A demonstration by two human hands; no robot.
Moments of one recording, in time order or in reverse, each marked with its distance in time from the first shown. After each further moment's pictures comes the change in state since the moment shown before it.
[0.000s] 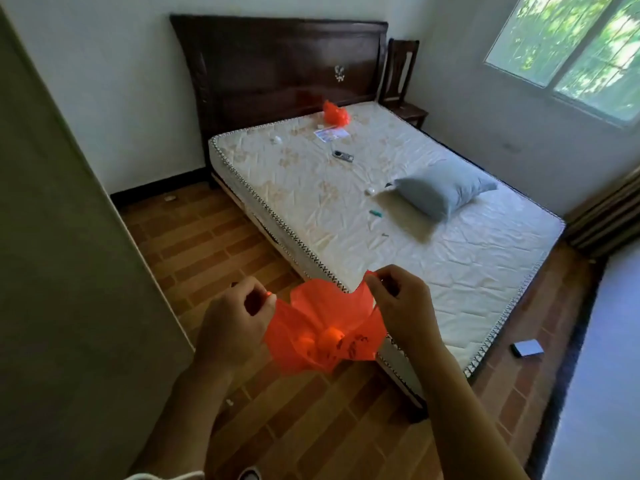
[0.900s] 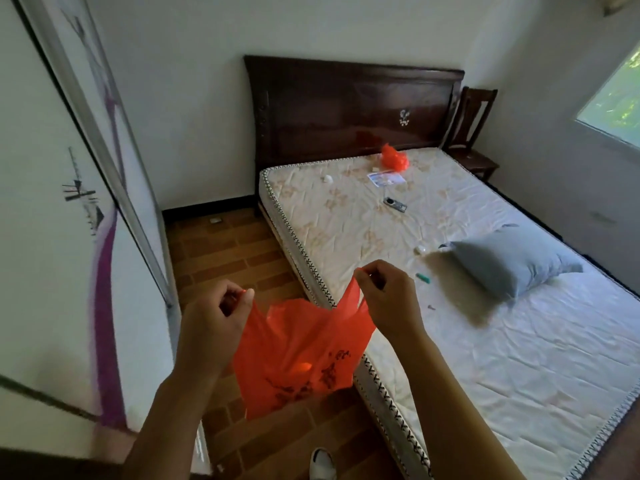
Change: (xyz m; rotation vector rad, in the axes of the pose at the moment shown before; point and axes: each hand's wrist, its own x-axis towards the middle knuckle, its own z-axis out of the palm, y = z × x) left_hand 0.196 -0.043 0.007 0.061 0.406 -0.117; right_hand 0.261 -0.024 0.106 0.043 -0.189 -0.148
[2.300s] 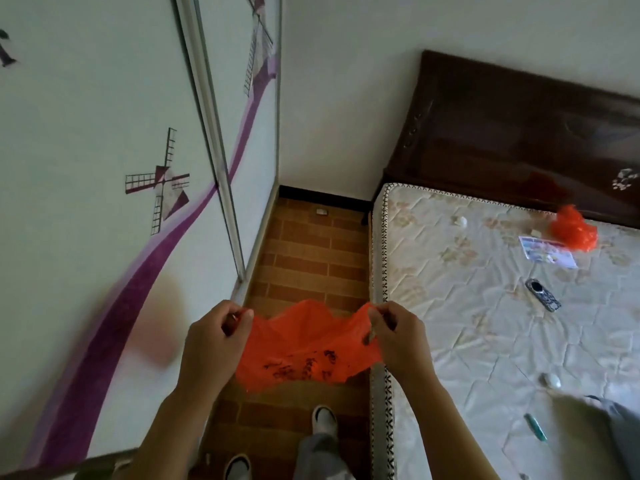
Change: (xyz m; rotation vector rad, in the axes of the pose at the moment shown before) left_hand 0.139 -0.102 0.080 0.175 0.298 -0.468; right_hand 0.261 0.048 0.173 0.001 -0.580 -0.103
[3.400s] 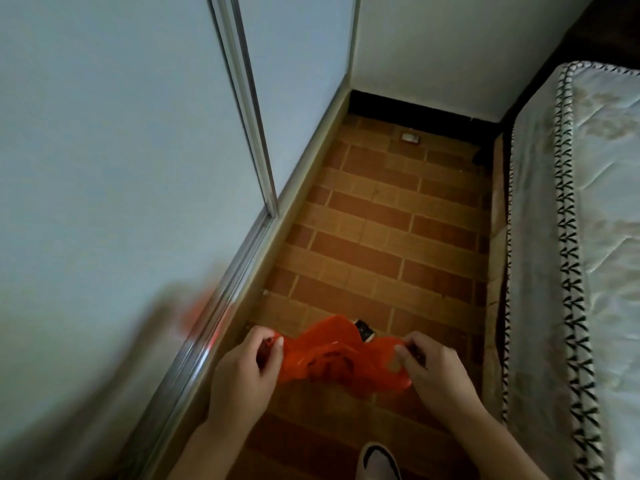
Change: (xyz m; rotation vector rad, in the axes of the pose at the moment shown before) left_hand 0.014 -0.427 0.390 0.155 0.033 -0.108; right_hand 0.195 0.426 0.356 -0.278 -0.493 0.016
